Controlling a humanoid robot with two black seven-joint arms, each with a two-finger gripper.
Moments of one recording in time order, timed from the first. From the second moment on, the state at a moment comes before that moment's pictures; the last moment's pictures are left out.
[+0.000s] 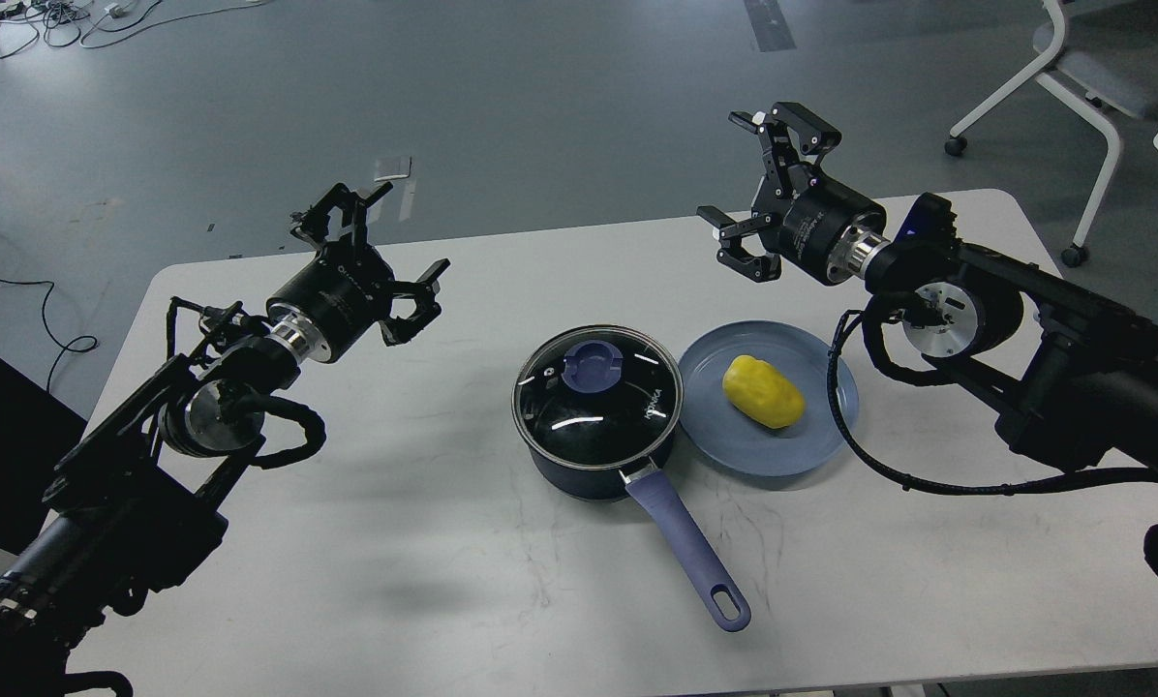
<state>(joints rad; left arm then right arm) -0.66 0.36 -0.83 -0.94 0.03 -0.30 -0.04 0.82 -0.29 0.58 0.97 -0.05 0.14 0.14</state>
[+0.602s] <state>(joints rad) -0.64 0.34 -0.84 -0.94 0.03 -0.27 -0.04 0.83 -0.22 0.58 0.94 -0.05 0.09 0.14</state>
